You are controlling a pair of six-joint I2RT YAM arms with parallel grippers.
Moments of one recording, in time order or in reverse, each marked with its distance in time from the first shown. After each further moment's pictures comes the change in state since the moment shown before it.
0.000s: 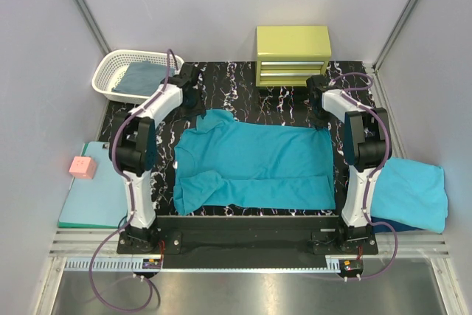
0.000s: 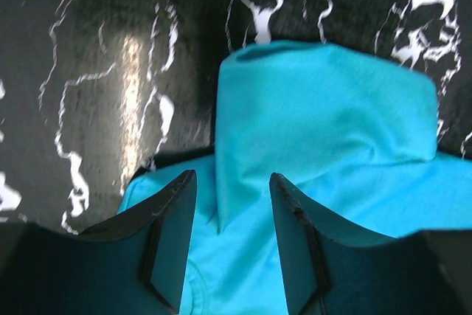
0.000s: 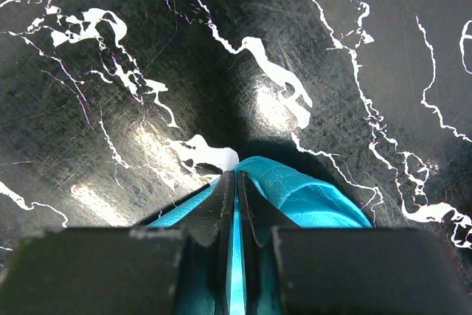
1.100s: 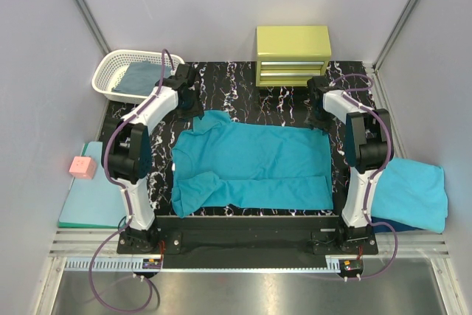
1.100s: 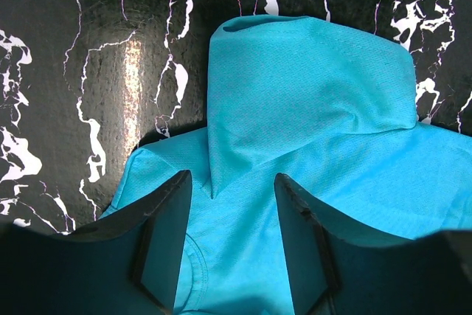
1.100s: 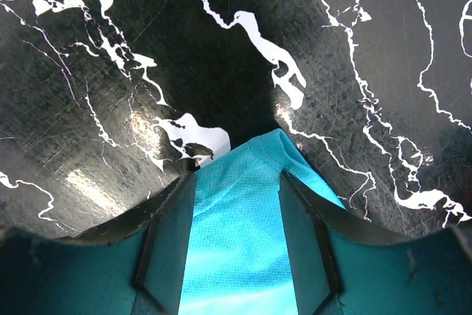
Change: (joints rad) left arm 0.000 -0.095 -0.066 -0.009 -0.003 0.002; right arm 0.000 -0.025 -0.024 -0.019 -0.029 -0.017
